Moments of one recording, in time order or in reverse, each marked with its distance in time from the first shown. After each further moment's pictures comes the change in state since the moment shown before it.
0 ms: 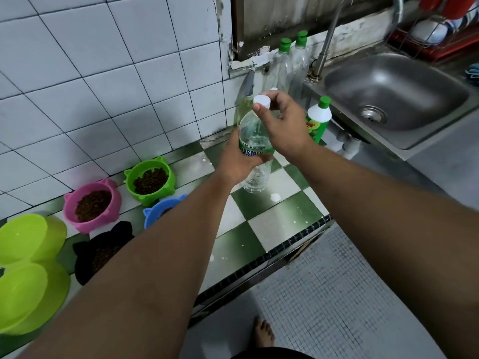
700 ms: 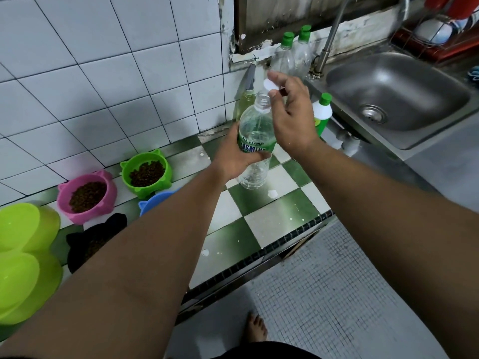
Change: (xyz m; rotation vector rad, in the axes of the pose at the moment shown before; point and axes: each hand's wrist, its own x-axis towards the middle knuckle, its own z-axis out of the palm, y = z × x) left_hand -0.002 0.000 -0.005 -0.013 -0.051 0.027; right_hand 0.007 0.009 -0.009 -0.177 0.100 -0.235
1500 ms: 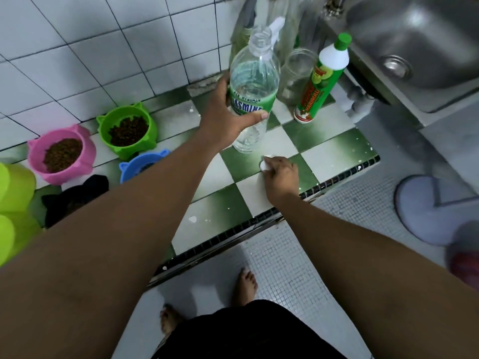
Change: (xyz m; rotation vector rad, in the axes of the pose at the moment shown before) left_hand -0.009 -0.010 0.010 -0.056 0.084 0.065; right_hand -0.171 0.166 0.044 -0.431 -0.369 0.438
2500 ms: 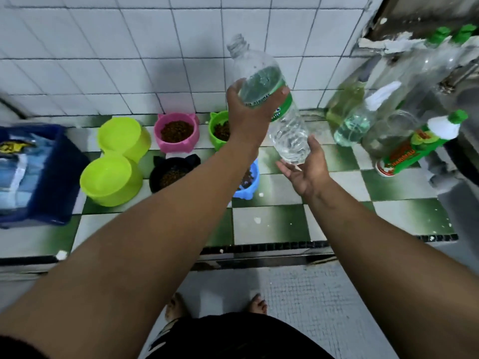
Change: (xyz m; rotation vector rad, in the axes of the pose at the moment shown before) left_hand -0.064 0.032 -0.125 -0.460 0.697 -0.162; right_hand 0.003 -0.198 -0.005 1.336 -0.409 0.543
